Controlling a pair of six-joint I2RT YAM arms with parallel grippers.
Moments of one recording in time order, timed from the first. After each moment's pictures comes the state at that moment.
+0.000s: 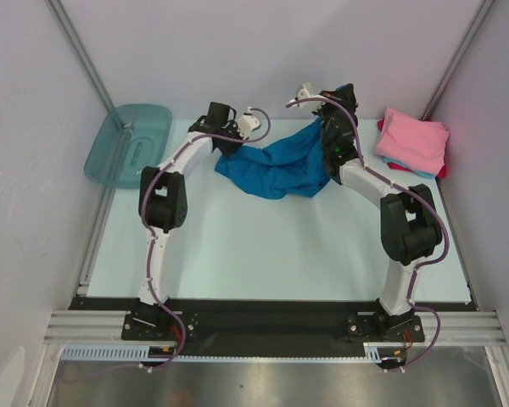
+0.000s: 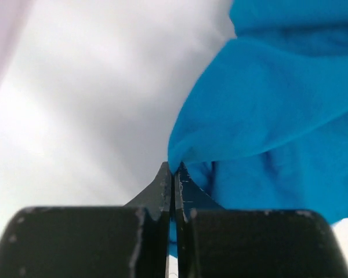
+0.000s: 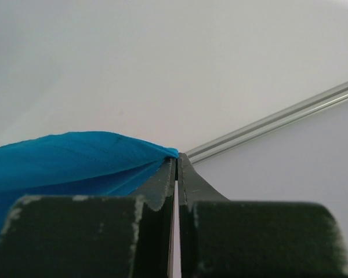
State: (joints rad) left arm -0.30 2.39 2.12 -0.59 0.26 0.67; right arm 0.37 1.89 1.42 0.79 0.49 -1.31
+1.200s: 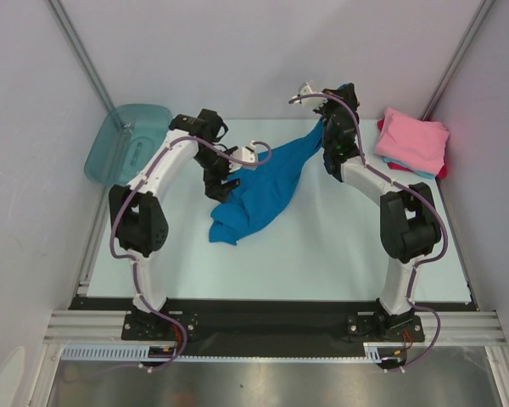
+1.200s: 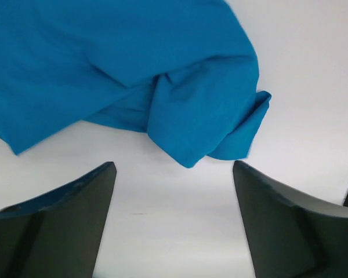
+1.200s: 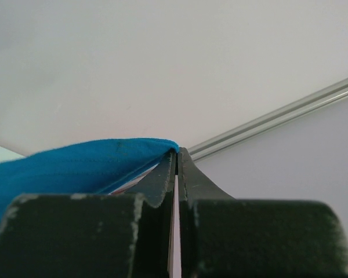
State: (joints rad) left arm -0.35 1.96 1.91 -1.34 0.49 1.14; right arm 0.35 1.91 1.44 0.76 0.48 -1.26
